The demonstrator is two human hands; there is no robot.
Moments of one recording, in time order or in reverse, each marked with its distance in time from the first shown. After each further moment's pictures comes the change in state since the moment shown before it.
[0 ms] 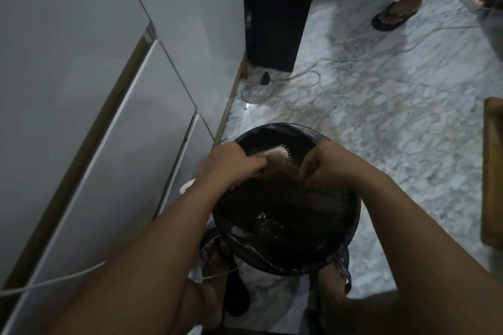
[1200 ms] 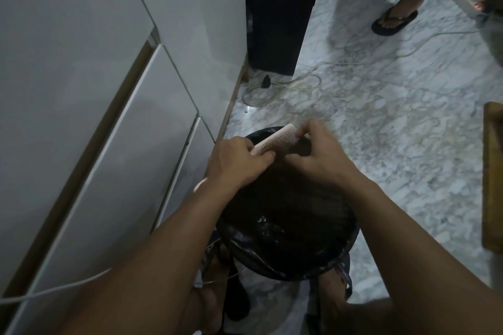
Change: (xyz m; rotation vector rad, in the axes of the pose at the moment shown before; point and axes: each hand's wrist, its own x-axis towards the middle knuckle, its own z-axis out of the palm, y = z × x) left_hand -0.004 0.013 0.000 -0.015 0.256 0.074; right_hand 0.010 -0.021 0.011 0.229 0.388 -0.053
